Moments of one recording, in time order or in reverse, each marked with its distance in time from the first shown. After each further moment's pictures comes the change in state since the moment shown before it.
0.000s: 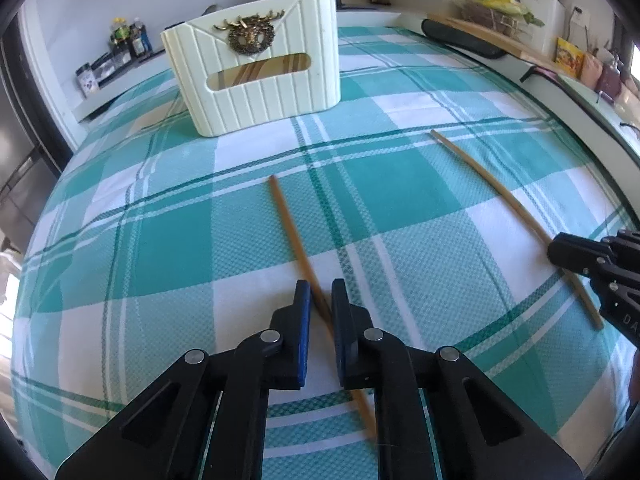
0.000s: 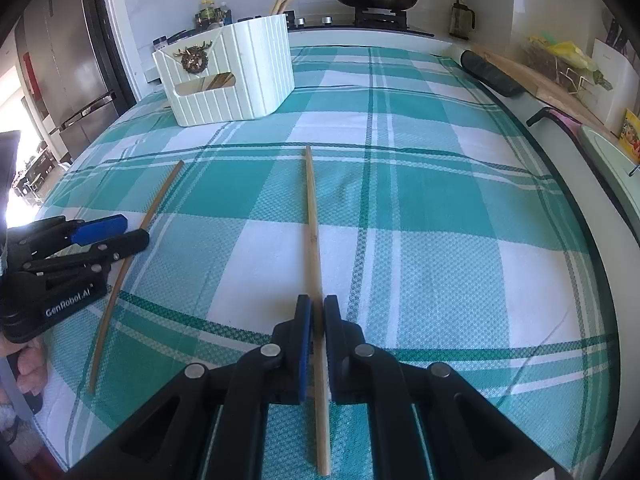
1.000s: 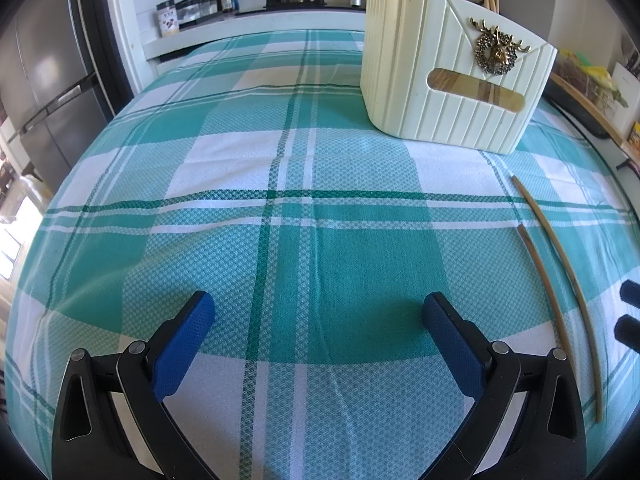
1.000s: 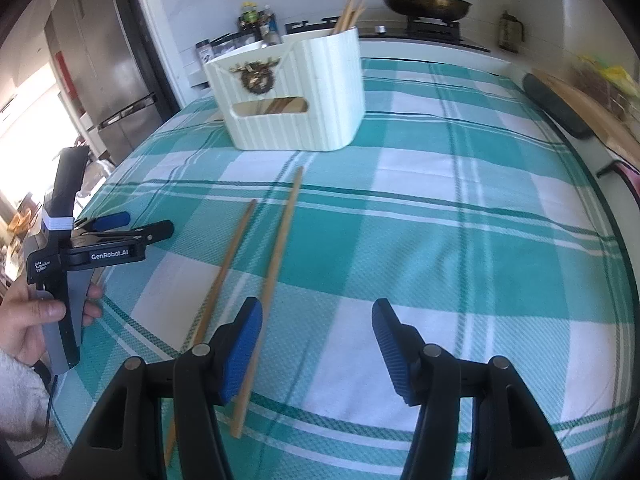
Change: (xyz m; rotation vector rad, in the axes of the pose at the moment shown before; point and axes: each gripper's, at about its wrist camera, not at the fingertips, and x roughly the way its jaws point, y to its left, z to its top) left arm 0.039 0.132 0.010 -0.254 0.009 0.086; right arm 0.017 0.046 0.047 -0.074 -0.012 0.158
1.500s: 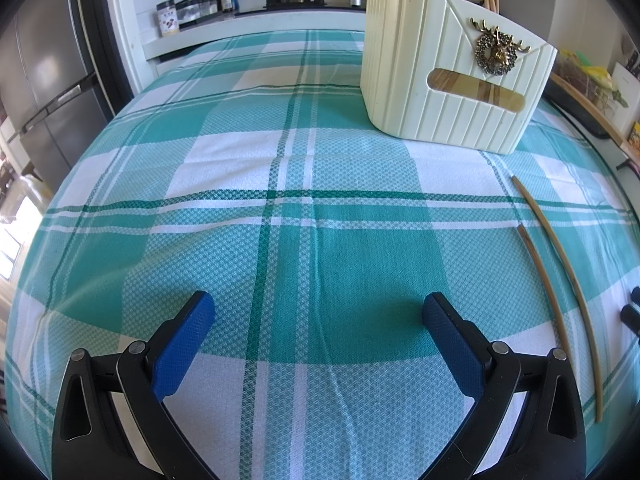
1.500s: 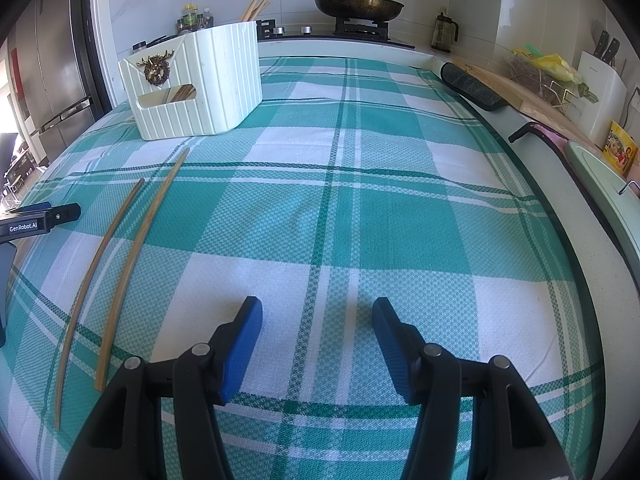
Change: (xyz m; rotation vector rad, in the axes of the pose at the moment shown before) left arm 0.000 0.000 0.000 0.001 0.000 0.001; right arm -0.011 -0.061 -0.039 0.065 -0.037 -0.256
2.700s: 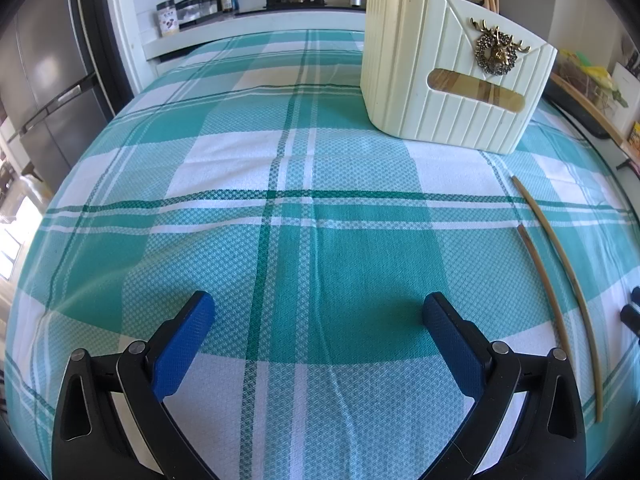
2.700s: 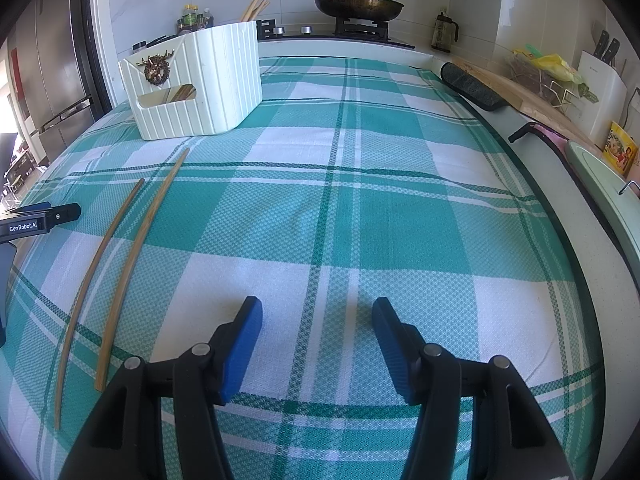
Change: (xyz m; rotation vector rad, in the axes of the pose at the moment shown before) left arm 0.000 0.000 0.000 0.000 0.000 0.000; right arm -0.001 0.000 0.000 0.001 -0.001 0.000
